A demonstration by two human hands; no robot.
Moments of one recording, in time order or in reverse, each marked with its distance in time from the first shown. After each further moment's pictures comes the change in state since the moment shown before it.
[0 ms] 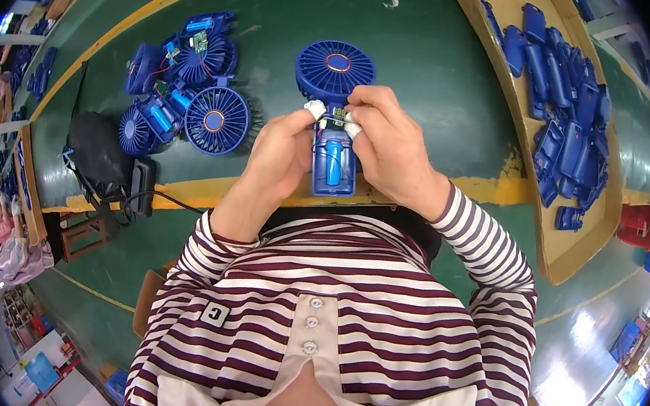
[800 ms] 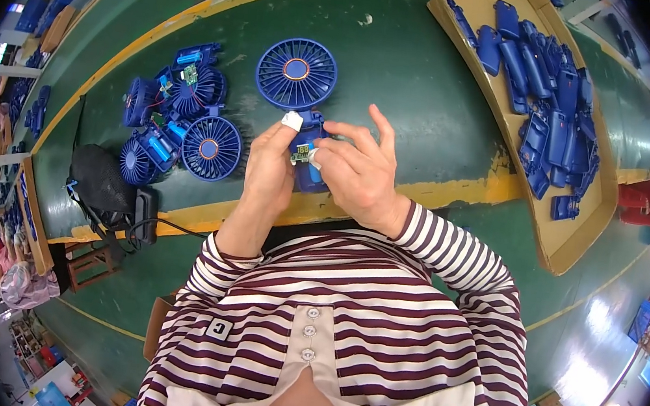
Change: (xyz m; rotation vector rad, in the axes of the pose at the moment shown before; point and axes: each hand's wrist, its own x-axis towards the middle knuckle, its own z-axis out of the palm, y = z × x) left_hand 0.007 -0.006 -0.003 0.049 -0.013 0.267; right_hand -0.014 -0.009 0.022 -0.331 0.179 -0.149
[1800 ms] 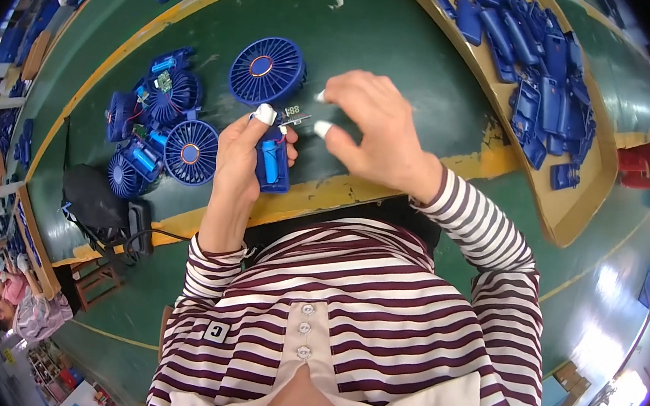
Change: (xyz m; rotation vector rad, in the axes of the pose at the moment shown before) left_hand 0.008 0.015 -0.010 0.204 -0.032 -0.146; right_hand 0.020 0.029 -0.038 0.160 -0.125 0.167
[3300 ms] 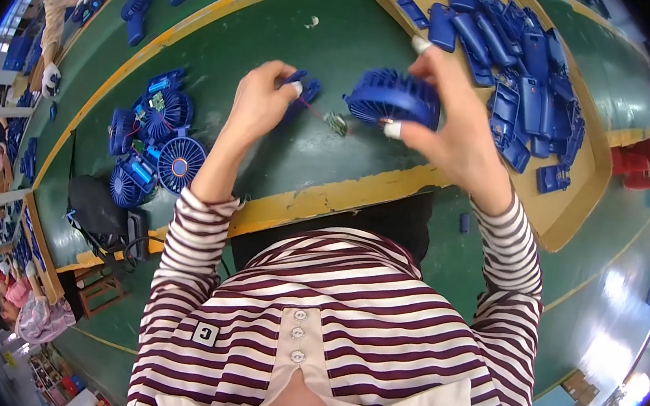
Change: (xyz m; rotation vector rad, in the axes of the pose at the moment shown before) left_hand 0.076 0.020 0.043 1.185 0.007 0.617; right_hand -0.019 0.020 -0.098 -0.010 0.019 0.241
